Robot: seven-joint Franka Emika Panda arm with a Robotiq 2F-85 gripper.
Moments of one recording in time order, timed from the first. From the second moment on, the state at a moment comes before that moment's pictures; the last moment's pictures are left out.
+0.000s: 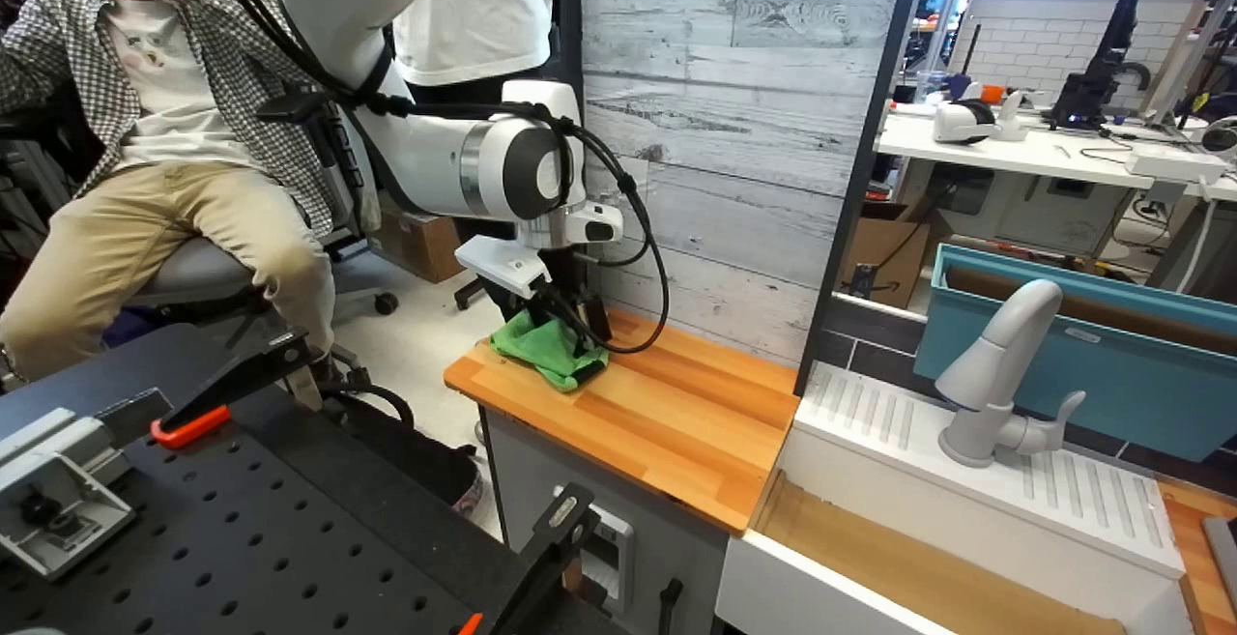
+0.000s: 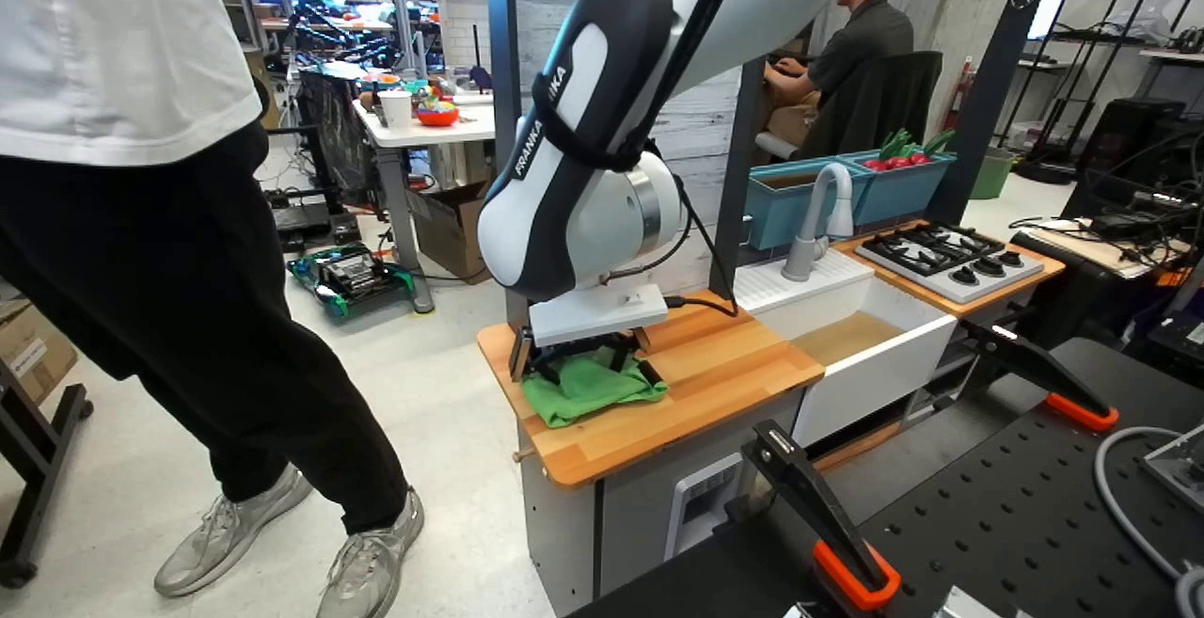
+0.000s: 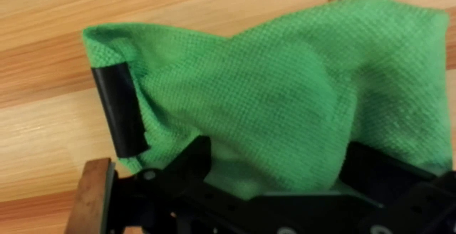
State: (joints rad) arm 0.31 1.27 -0.10 -1.34 0.02 2.55 0.41
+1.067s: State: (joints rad) arm 0.29 0.91 -0.10 -1.74 0.06 2.77 0.46
